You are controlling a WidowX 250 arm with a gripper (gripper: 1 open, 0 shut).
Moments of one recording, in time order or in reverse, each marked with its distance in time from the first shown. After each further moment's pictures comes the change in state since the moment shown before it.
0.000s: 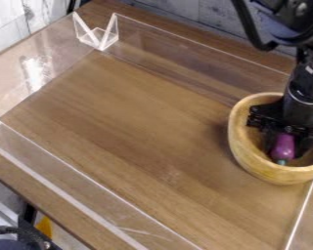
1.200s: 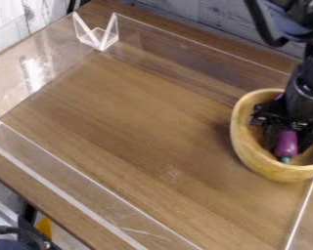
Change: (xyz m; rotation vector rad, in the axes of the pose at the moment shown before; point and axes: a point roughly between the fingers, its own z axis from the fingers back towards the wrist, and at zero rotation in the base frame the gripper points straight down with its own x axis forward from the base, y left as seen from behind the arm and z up) arm 0.007 -0.003 0.004 0.041 0.025 0.090
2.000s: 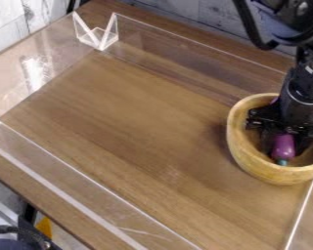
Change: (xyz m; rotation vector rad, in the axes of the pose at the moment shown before) arm -0.005 0.012 0.004 -0.026 -0.019 0.017
